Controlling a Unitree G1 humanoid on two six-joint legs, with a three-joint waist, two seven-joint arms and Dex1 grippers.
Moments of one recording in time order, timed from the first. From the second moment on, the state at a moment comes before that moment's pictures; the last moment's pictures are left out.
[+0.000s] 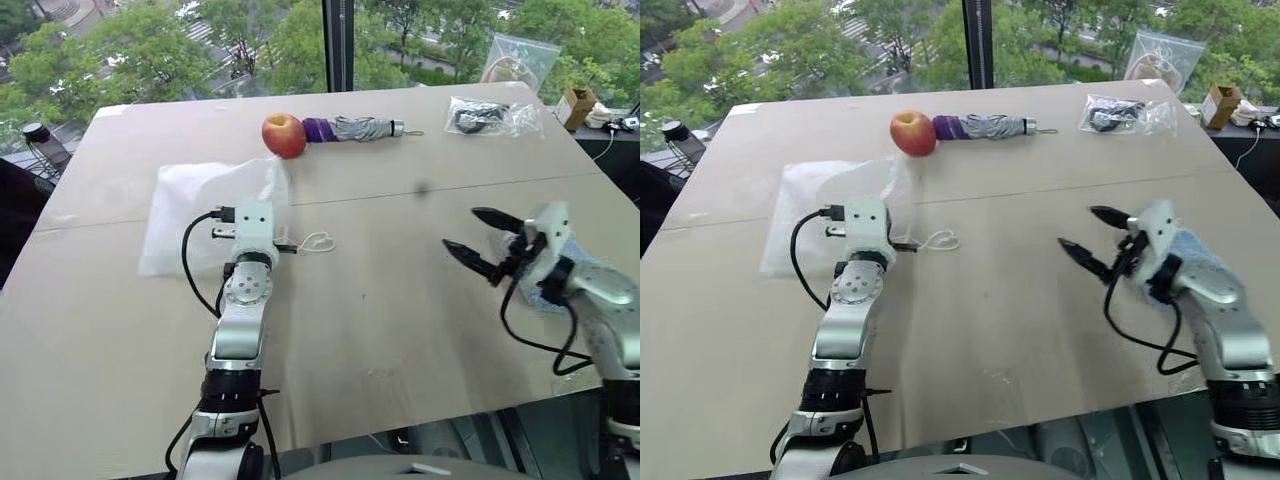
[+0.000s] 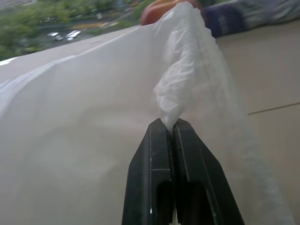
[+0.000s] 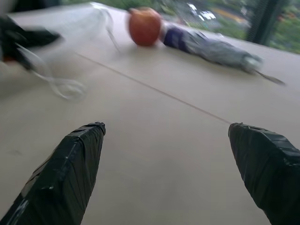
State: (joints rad) left arm -0.27 0.15 0.02 -0.13 0.10 0.31 -0.01; right arm -0.16 -0.67 -0.20 -0.12 0.44 0.28 0.78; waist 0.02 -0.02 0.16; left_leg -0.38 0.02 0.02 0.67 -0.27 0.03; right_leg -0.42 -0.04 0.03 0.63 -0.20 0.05
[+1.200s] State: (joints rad) left arm -0.30 0.32 -0.06 -0.32 -0.08 0.53 -0.38; right arm -0.25 -0.62 -0.44 -0.03 0.39 1.07 0.38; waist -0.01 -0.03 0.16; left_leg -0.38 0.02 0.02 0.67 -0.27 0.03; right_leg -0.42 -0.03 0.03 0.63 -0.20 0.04
